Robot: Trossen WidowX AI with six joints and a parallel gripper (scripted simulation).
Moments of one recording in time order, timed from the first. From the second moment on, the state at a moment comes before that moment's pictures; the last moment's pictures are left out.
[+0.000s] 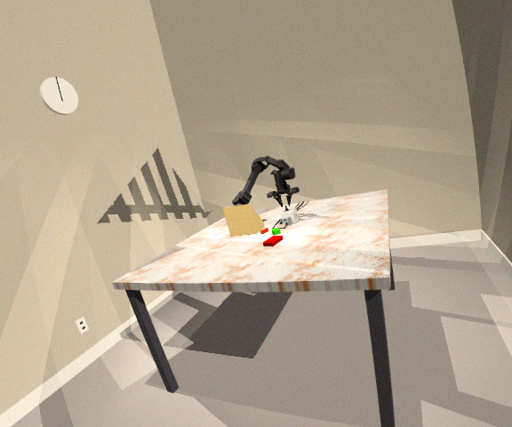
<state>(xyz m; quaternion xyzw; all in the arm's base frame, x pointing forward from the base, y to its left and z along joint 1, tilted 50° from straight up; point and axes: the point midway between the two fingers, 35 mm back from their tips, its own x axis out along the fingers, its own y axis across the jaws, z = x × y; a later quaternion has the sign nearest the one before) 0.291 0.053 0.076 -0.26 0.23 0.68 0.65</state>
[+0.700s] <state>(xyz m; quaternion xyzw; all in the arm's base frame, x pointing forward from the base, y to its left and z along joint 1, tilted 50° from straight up) 0.291 0.053 0.076 -0.26 0.23 0.68 0.65</state>
